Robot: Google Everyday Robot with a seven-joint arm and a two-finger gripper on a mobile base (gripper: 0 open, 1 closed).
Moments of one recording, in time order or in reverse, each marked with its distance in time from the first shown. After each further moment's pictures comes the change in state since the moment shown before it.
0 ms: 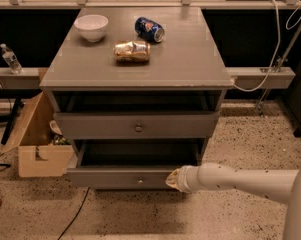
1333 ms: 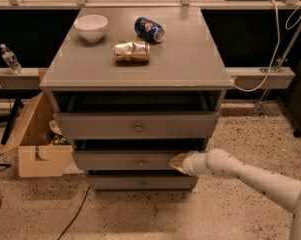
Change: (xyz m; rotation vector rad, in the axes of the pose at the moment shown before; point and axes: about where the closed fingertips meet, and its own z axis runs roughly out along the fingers) arm 0.011 -0.085 0.017 0.094 -0.136 0.105
